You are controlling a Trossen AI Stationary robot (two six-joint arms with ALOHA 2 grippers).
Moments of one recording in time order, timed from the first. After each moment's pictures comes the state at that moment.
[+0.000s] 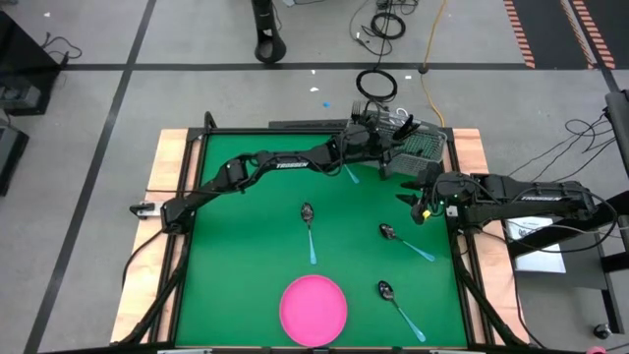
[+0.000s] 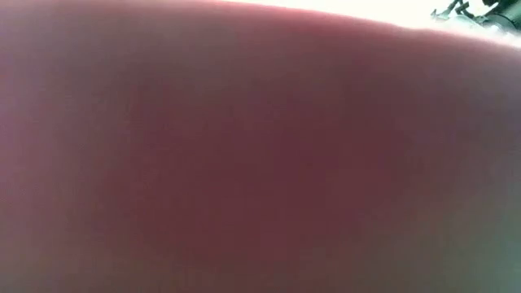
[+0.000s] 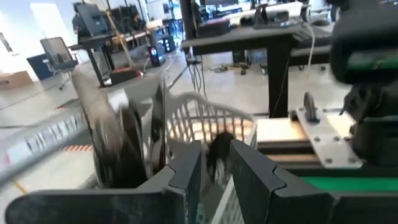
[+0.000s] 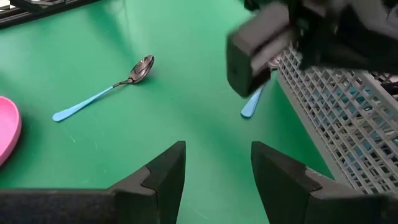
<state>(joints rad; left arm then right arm) 0.29 2.56 2.18 0.32 0.12 0.22 -0.04 0.54 0.52 -0.59 0.28 0.36</state>
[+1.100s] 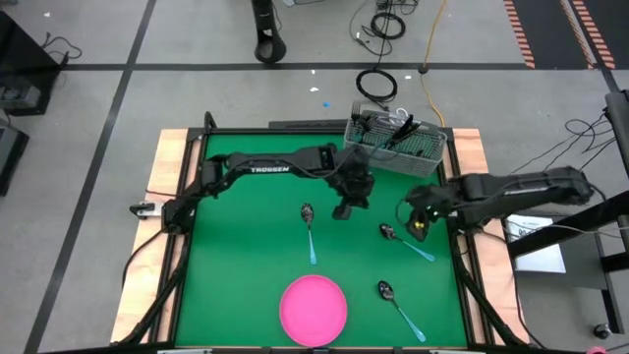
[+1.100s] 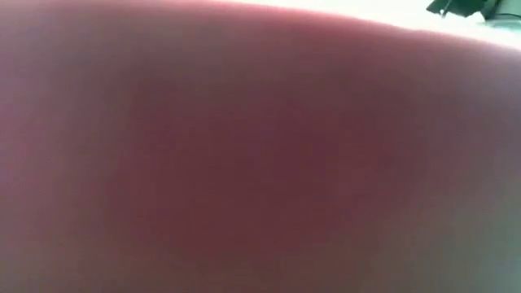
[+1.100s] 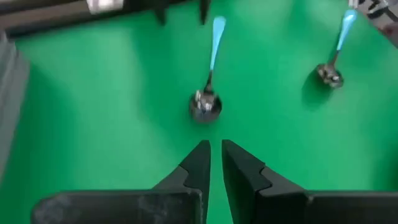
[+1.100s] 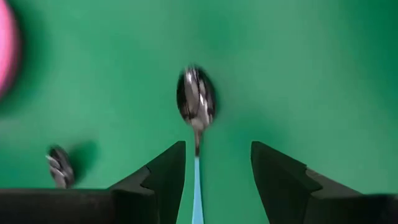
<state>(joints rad) 0.18 2.26 2.03 -0.61 0.47 0.42 0.05 0.84 0.66 -0.95 0.00 0.68</state>
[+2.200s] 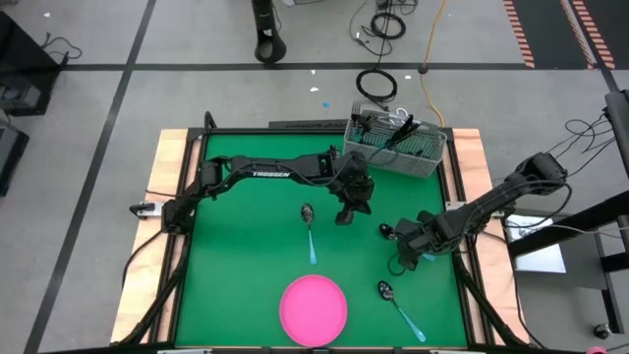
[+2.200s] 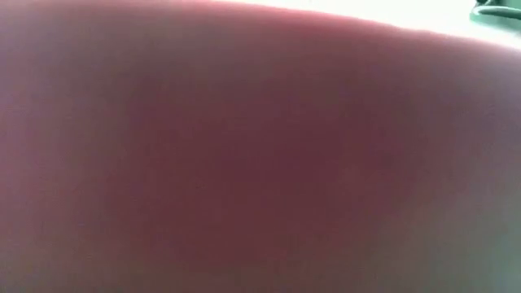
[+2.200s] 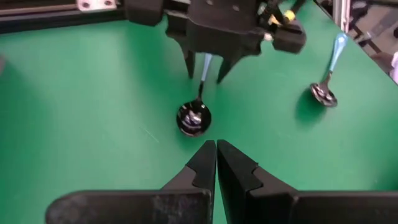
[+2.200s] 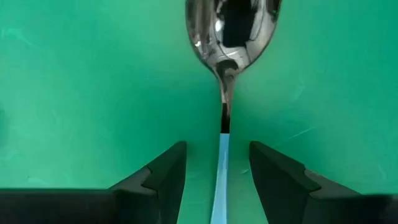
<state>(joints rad) 0.16 2.25 1.91 -0.43 0.52 0.30 0.45 1.26 0.50 -0.66 0.15 1.01</state>
